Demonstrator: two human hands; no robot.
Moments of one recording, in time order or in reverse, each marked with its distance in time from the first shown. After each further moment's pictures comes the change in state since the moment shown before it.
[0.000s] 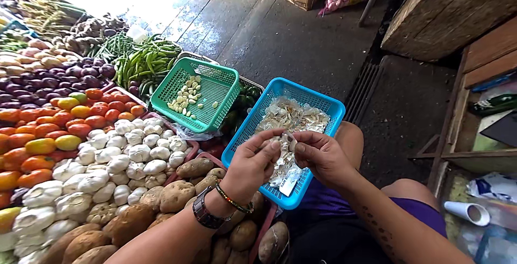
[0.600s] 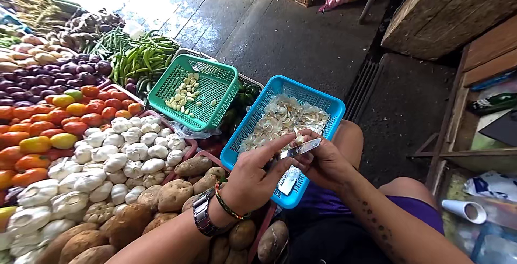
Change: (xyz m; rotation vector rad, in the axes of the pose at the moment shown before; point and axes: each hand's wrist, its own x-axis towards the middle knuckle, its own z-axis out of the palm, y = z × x) left_hand -0.002 -0.019 -0.007 0.648 -0.104 0.553; right_hand 0.000 0.005 0.000 0.450 -0.060 0.133
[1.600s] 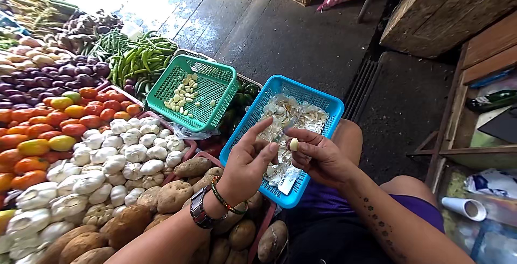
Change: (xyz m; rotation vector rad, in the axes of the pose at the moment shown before) left_hand 0.006 -0.004 -0.008 -0.360 0.064 -0.272; right_hand 0.003 -0.008 -0.010 -0.148 -0.096 0.035
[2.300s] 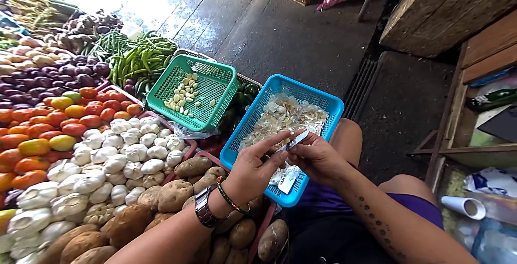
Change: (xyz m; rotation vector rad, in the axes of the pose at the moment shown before) left_hand 0.000 -0.008 0.004 0.216 -0.095 0.034; right_hand 0.004 0.005 0.011 -0.034 0.244 0.064
